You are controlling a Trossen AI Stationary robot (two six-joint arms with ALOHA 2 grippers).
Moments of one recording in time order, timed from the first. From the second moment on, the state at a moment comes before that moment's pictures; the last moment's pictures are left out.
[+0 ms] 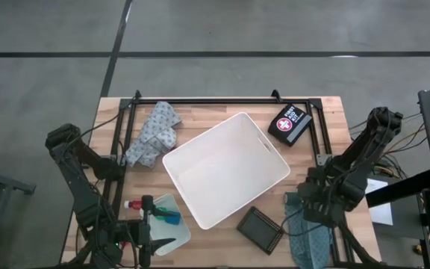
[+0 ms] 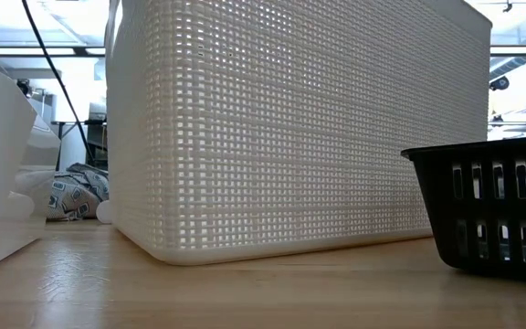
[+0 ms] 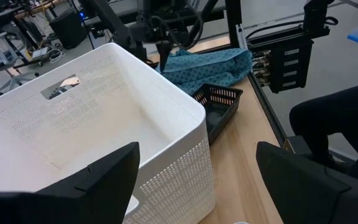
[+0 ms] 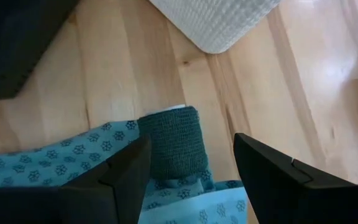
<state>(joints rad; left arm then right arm) -1.01 1.47 1.22 -0.47 -0.97 -0.36 1.00 1.15 0.72 -1.04 0.47 1.21</state>
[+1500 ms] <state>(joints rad) -1.01 1.47 1.22 -0.47 -0.97 -0.36 1.00 1.15 0.46 -0.69 0.47 1.18</state>
